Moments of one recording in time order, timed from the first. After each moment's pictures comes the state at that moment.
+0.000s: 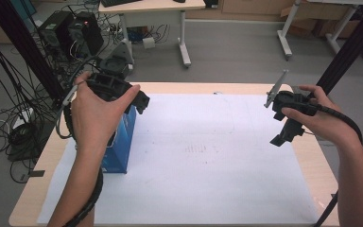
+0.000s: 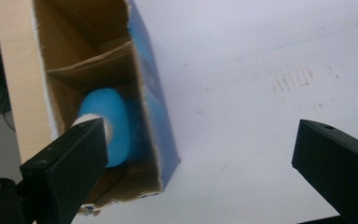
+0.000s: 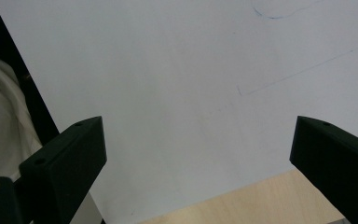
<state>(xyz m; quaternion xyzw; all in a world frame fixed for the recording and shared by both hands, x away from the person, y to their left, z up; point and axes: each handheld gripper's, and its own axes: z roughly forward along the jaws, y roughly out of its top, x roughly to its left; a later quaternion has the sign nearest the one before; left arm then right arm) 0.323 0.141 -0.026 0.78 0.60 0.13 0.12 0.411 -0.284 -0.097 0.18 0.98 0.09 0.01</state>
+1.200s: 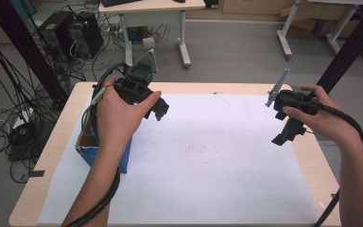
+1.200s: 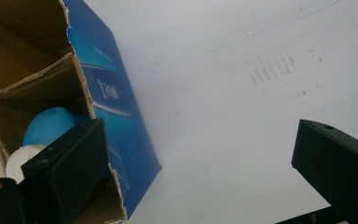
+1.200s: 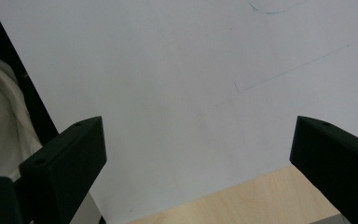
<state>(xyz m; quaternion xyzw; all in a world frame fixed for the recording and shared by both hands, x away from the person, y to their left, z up) 0.346 0.120 -0.046 0.81 0.57 0.11 0.11 0.413 -0.287 -0.096 0.19 0.98 0.08 0.01</state>
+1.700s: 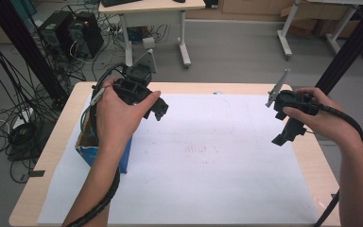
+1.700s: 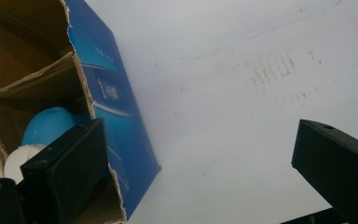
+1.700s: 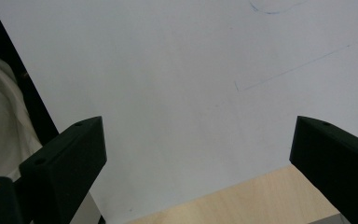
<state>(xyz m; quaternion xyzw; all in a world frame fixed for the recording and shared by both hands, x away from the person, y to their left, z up) 0.345 0.122 -0.047 0.80 0.57 0.11 0.12 0.411 -0.288 -0.096 0.18 0.98 0.08 0.01</state>
